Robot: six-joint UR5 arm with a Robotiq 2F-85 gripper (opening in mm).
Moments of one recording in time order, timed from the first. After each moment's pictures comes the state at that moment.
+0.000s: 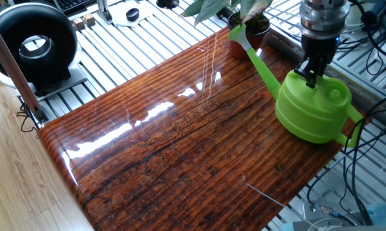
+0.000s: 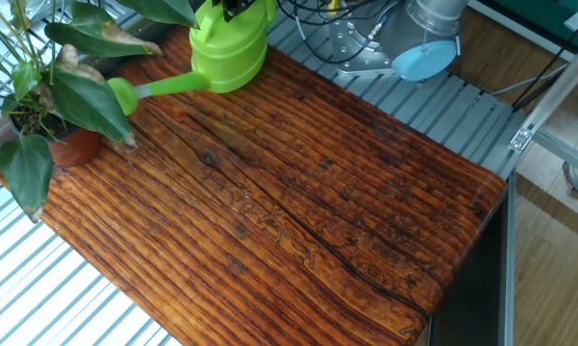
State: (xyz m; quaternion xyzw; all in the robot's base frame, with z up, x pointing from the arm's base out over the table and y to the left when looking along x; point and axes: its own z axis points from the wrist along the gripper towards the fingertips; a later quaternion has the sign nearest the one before) arm 0.319 -0.166 0.176 0.00 -0.99 0.10 0.08
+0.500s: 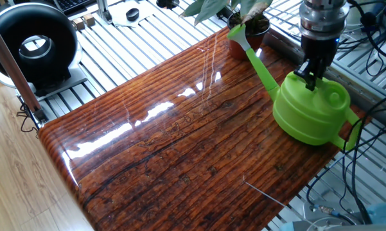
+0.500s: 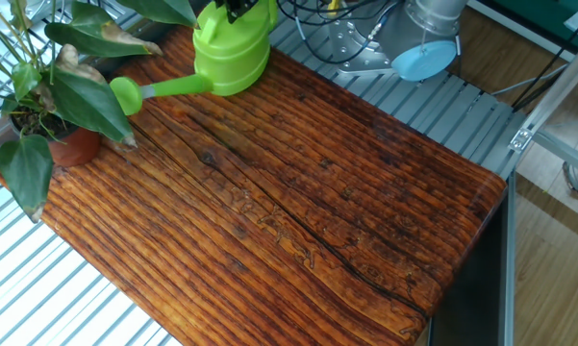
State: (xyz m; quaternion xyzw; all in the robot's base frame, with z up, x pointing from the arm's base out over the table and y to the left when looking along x) arm 0.318 -0.155 0.174 -0.01 -0.99 0.08 0.08
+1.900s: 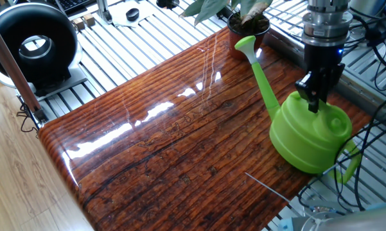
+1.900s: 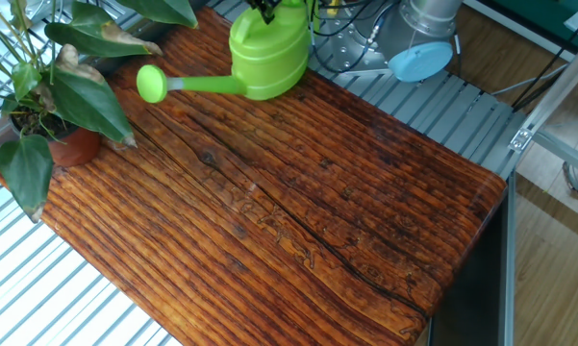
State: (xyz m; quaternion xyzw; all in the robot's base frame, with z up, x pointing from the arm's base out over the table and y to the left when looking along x) arm 0.256 -0.111 0.171 -0.06 -0.98 -0.02 0.20
